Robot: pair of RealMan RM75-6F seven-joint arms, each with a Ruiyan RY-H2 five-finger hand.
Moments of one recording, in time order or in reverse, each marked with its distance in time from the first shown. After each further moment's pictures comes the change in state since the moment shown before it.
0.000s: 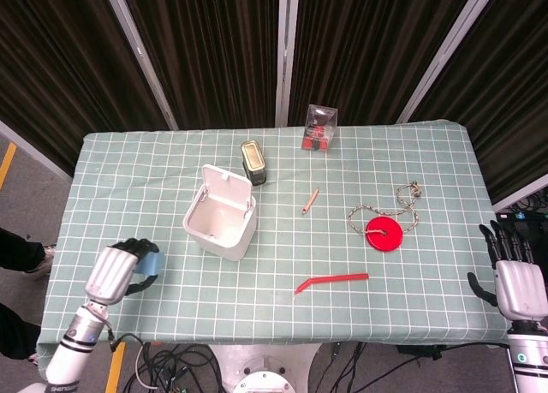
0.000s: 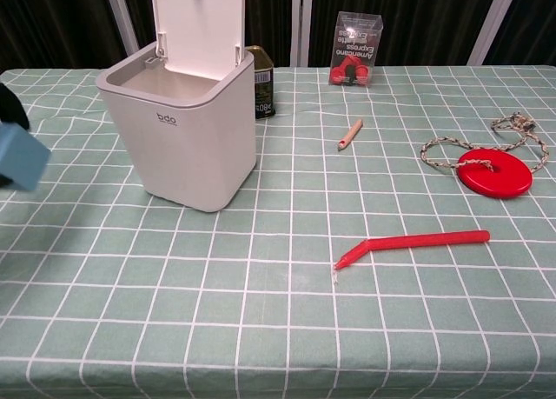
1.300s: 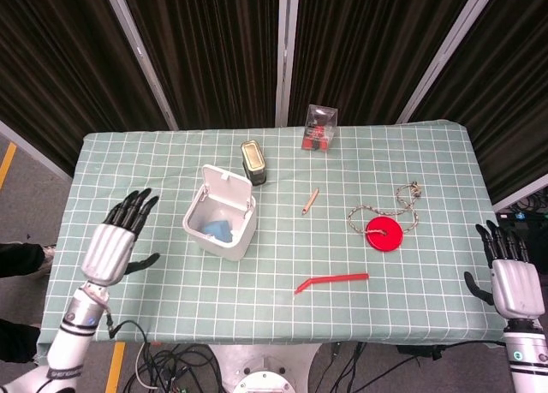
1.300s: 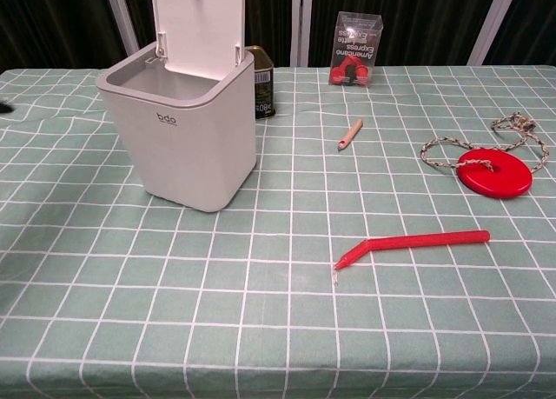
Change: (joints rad) left arm -0.041 0.075 -0.041 -0.147 -0.066 -0.017 0.080; right arm 0.004 -0.014 0.001 0.007 0.002 0.003 0.008
